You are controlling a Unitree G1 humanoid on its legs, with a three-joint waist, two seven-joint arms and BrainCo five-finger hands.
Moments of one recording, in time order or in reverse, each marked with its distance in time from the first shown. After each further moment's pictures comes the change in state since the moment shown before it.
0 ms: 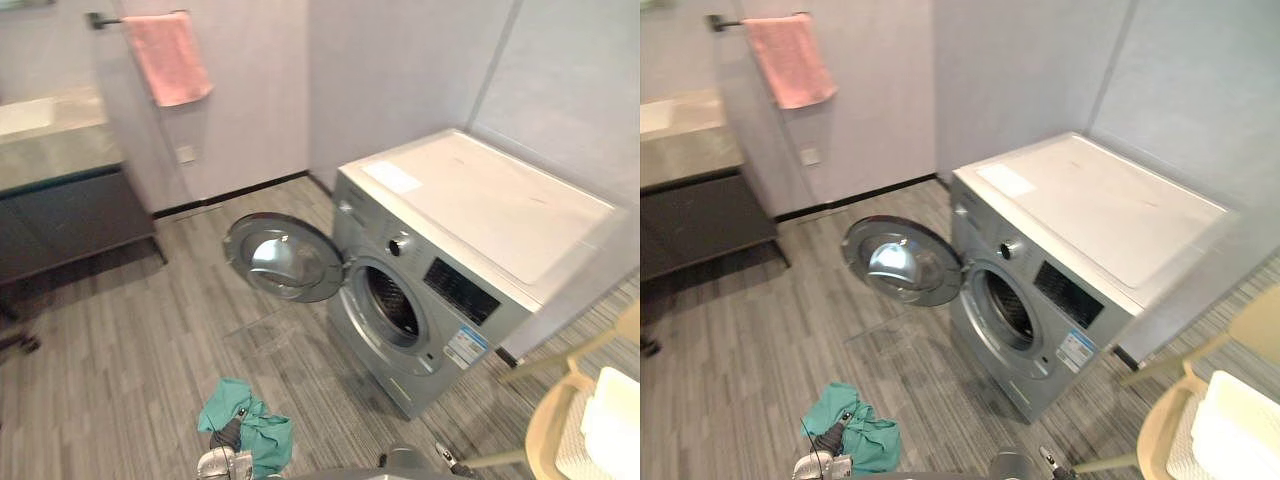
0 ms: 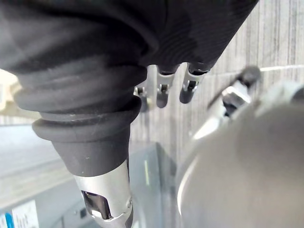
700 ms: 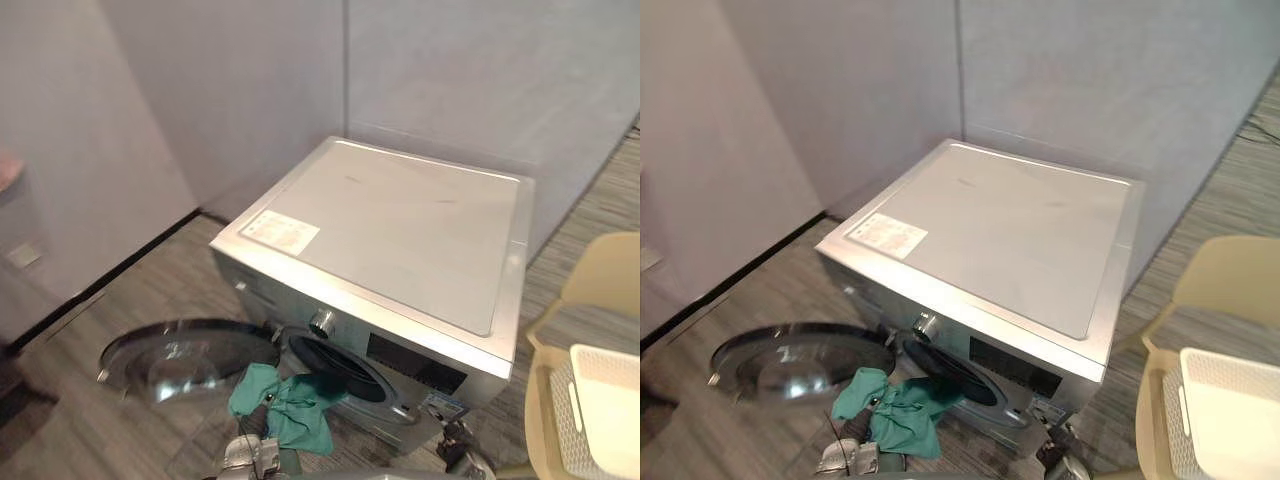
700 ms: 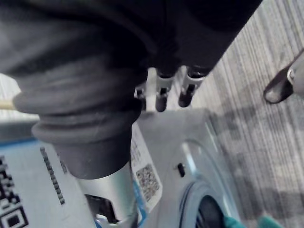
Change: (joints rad) left arm 0.033 -0.057 -0.022 -0.060 0.018 -0.013 -0.008; right arm -0.111 -0.065 0.173 -0.031 0.023 -0.010 -0.048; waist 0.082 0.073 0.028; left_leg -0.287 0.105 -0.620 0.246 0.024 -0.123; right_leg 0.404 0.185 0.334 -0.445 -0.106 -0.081
